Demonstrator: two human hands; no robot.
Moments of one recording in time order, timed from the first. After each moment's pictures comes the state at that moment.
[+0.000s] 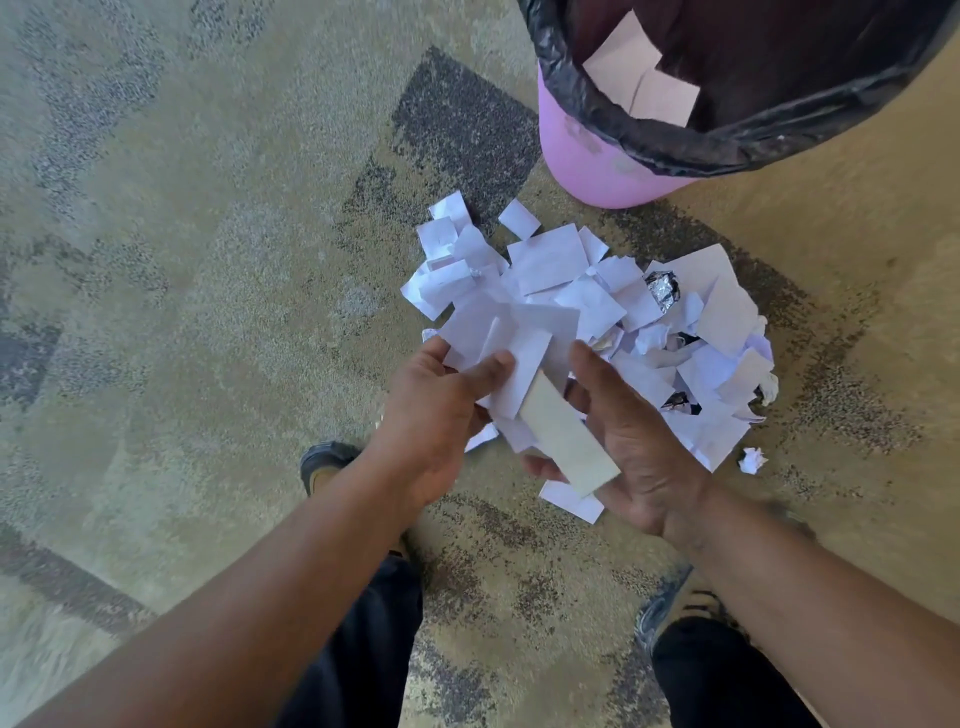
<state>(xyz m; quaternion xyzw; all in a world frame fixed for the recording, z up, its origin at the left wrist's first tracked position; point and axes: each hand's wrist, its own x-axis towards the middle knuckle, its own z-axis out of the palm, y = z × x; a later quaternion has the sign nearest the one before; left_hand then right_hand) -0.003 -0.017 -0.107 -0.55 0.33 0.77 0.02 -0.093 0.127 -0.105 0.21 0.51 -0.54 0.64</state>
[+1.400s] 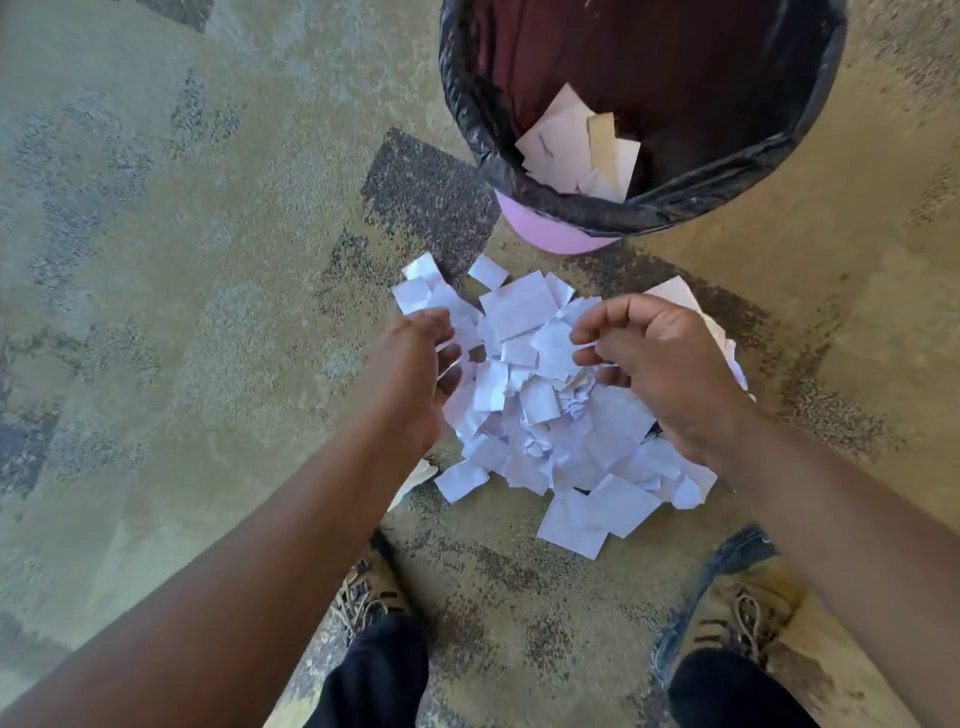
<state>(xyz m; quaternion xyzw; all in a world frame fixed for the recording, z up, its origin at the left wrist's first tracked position) -0.082 -0.061 -0.130 -0.66 0.36 0.66 0.04 -0.194 0.119 -0.104 0.04 0.74 -0.50 0.45</state>
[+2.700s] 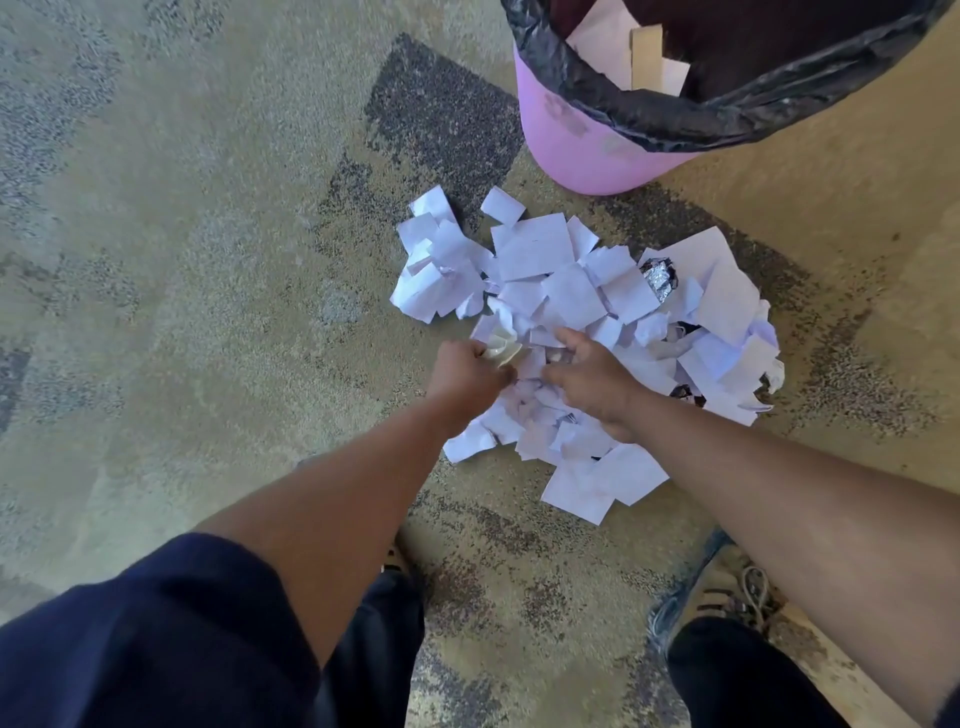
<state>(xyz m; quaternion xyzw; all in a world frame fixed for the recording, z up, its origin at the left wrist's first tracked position) -0.014 -0.015 -0.252 -0.51 0.65 0.50 0.27 -0.116 0.122 -0.250 0.07 0.73 -0.33 0.60</state>
